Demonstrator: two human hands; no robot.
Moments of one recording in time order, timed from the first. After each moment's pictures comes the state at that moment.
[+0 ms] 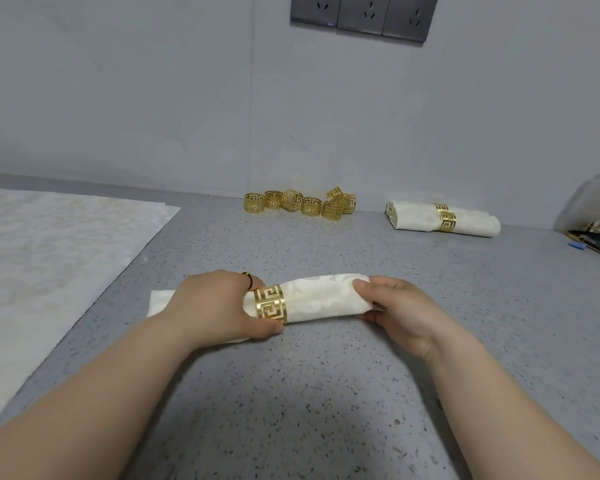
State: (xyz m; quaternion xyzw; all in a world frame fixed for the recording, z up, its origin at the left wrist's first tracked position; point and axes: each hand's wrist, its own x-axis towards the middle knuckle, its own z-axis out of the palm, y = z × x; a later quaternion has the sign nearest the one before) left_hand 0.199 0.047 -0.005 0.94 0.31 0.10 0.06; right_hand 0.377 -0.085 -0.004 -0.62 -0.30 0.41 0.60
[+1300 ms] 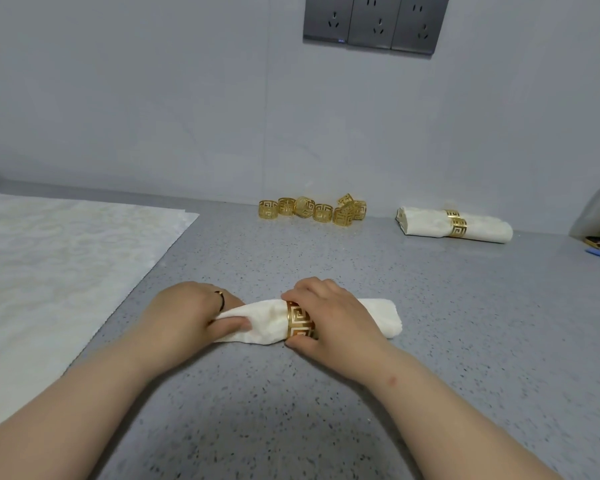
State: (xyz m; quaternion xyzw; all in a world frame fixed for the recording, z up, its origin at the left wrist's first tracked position) left_hand 0.147 0.049 -0.010 0.95 0.27 0.17 0.05; right_hand 0.312 -0.070 -0.006 -0.69 -0.71 -0.05 0.16
